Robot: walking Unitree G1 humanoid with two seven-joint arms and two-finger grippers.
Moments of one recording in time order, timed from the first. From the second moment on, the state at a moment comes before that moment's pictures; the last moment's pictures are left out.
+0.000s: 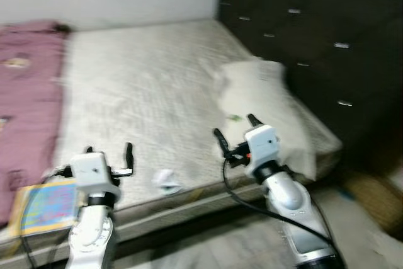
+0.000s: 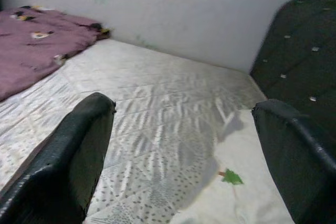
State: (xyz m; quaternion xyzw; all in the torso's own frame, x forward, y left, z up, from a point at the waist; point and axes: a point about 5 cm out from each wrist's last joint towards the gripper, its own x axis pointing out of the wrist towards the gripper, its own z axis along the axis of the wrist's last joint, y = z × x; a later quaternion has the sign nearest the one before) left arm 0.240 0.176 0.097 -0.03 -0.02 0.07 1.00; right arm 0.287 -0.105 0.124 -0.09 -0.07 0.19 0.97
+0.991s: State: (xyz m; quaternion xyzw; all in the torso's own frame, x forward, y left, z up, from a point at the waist) left arm 0.237 0.183 0.093 -0.03 -0.01 0.06 1.00; right arm 0.284 -0.110 0.111 -0.07 -0.06 0.15 0.98
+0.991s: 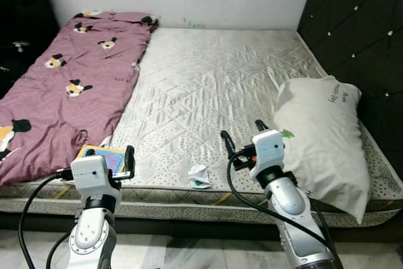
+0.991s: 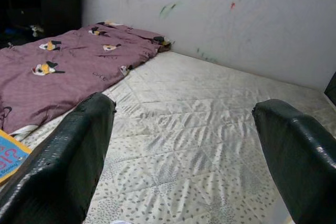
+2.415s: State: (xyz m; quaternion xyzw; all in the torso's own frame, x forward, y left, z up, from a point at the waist) left arm 0.245 0.164 0.094 -0.07 -0.02 0.02 1.00; right arm 0.285 -0.119 0.105 -0.08 -0.04 0.15 0.98
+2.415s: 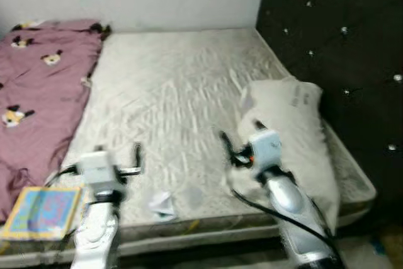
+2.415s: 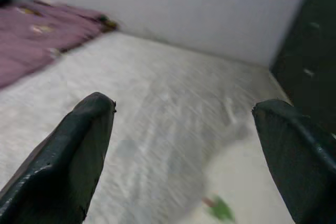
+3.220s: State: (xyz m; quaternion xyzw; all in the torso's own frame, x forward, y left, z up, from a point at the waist) left arm 0.242 0.168 0.088 -0.07 0.00 0.04 1.00; right arm 0.288 -0.135 0.101 -0.08 -0.02 0.08 0.99
